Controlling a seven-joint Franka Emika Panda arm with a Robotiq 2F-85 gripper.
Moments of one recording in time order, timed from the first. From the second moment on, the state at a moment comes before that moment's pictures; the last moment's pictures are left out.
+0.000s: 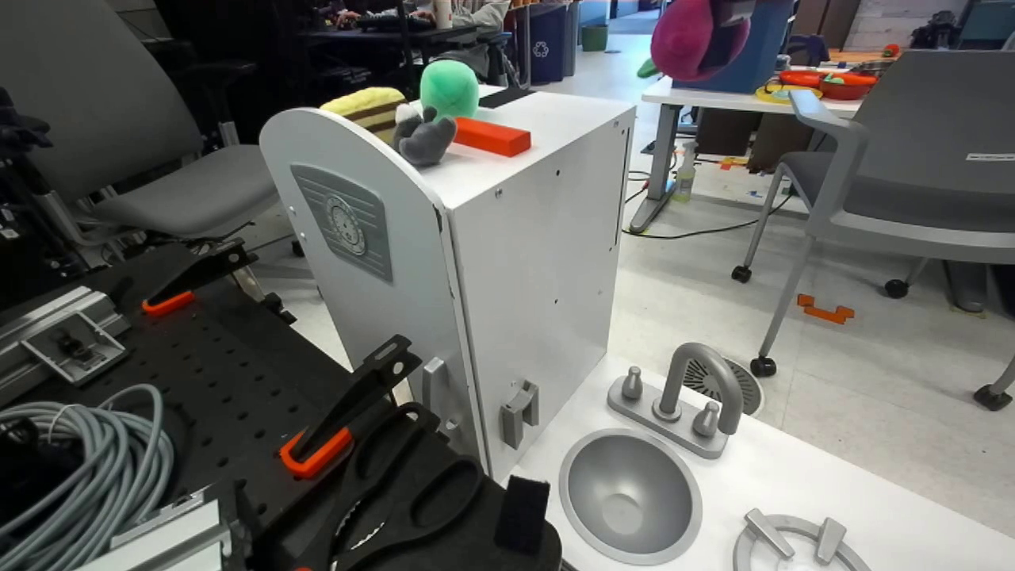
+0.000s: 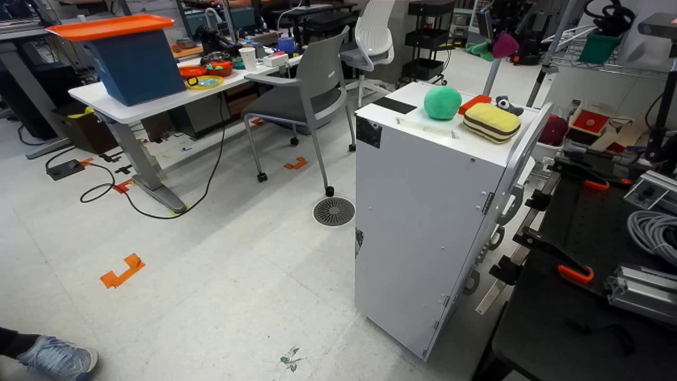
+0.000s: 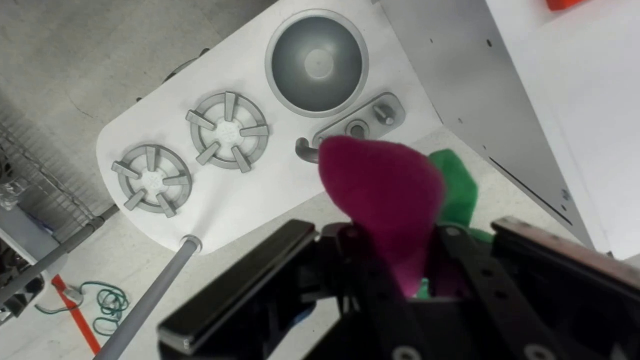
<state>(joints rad) -0.15 0.34 -0.20 -1.92 -0.02 2.28 0.19</state>
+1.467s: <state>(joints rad) -0.28 0.31 -0.19 -1.97 0.07 2.32 -0.15</state>
